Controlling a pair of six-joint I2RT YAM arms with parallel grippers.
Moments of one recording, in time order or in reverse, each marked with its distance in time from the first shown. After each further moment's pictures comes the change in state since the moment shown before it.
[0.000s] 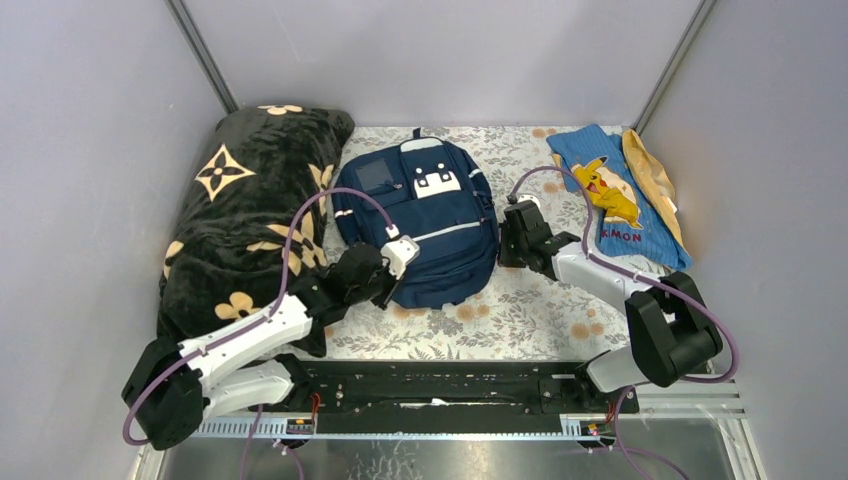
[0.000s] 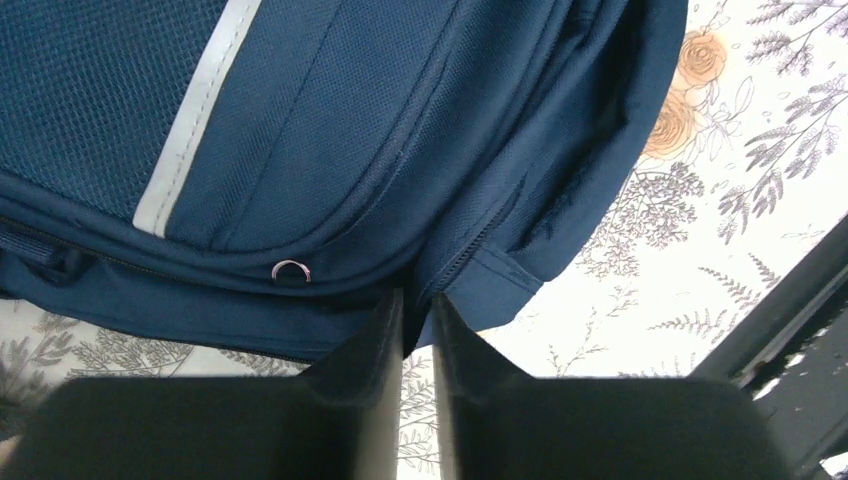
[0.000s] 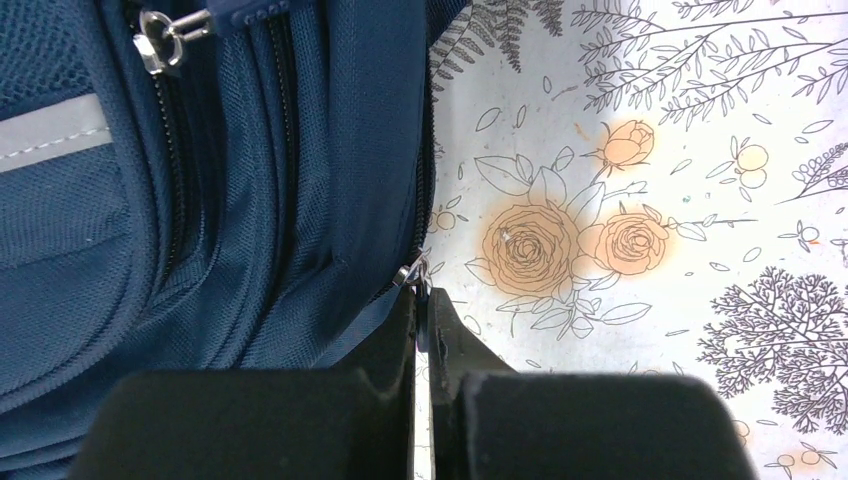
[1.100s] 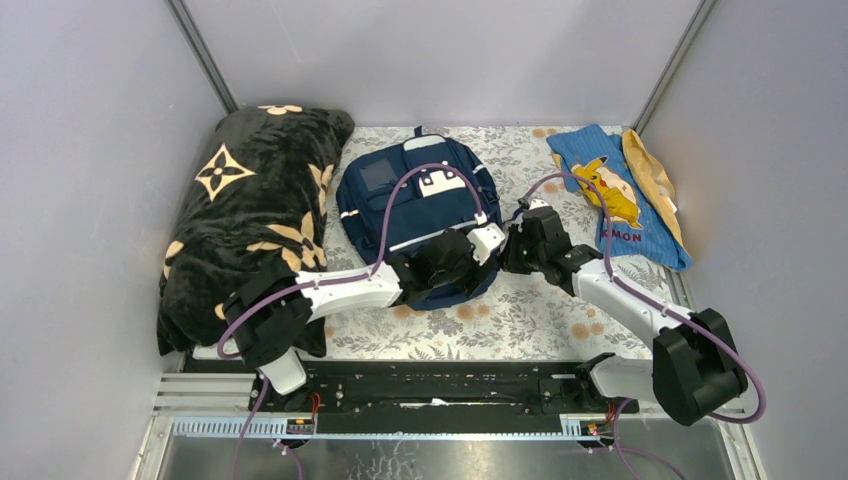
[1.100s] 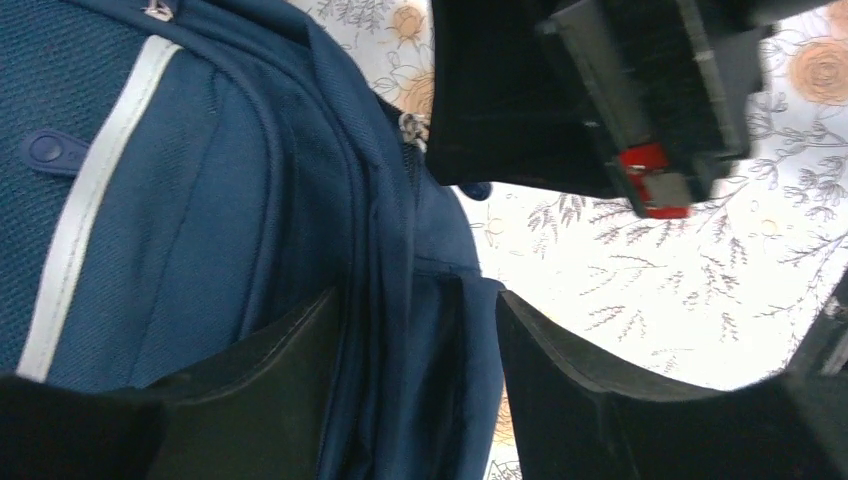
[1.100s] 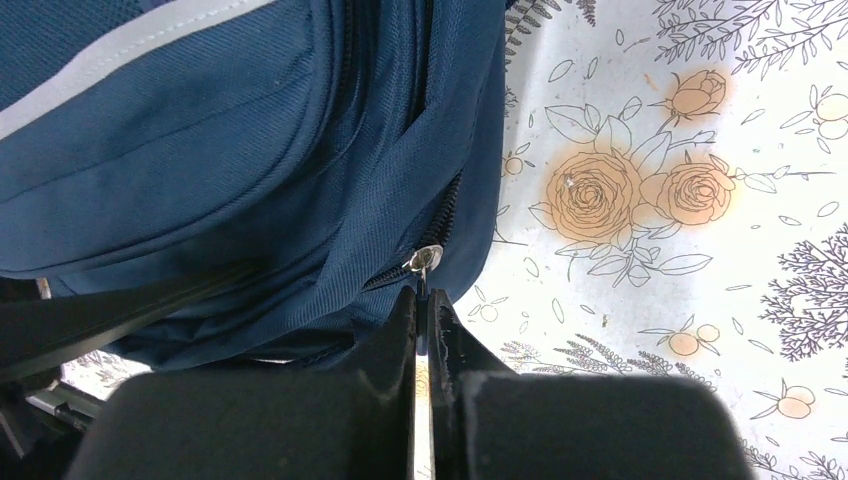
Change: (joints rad) left arm -0.219 0.621 0.417 0.308 -0.048 -0.054; right arm -0.029 -0.184 -0.088 0.004 -0.183 0.051
